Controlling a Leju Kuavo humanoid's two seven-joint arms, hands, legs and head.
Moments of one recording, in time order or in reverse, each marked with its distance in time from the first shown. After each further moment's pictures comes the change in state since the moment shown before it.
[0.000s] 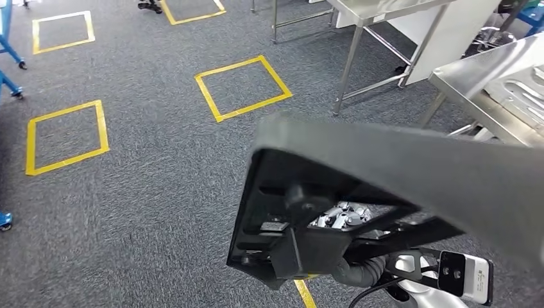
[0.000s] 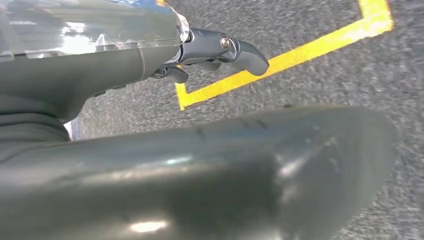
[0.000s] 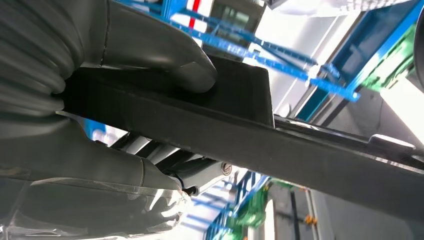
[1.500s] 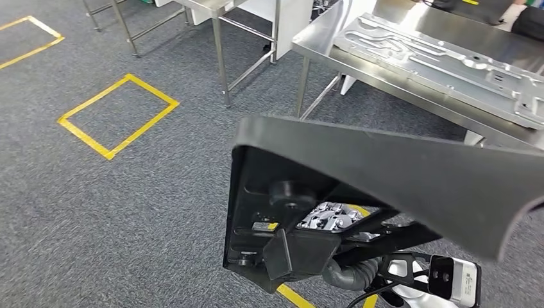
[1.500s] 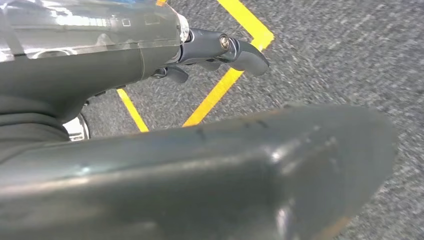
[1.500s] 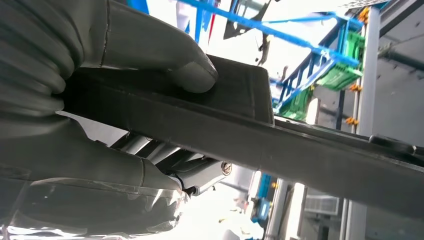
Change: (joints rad) left arm -0.004 -0.004 0.036 0.006 0.012 0.015 0.019; right arm 0.016 0.006 0.023 0.006 0.020 -0.028 0.011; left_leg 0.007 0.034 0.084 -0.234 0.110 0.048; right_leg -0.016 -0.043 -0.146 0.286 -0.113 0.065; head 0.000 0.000
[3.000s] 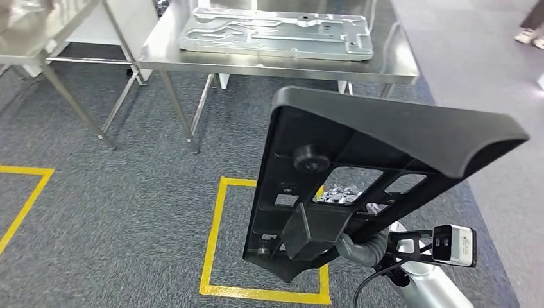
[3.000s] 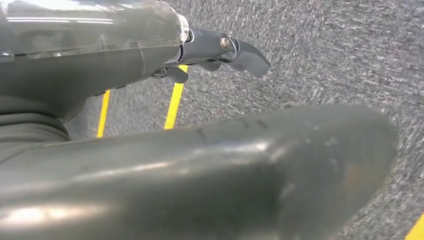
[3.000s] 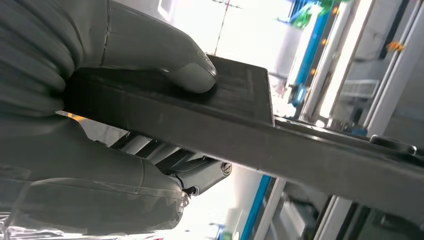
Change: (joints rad) left arm -0.021 -0.035 0.049 -0.001 0.027 0.002 -0.002; right arm -0.009 0.010 -0.133 0.148 -0.054 0.194 -0.012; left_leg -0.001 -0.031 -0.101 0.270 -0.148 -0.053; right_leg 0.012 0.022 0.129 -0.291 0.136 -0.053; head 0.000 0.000
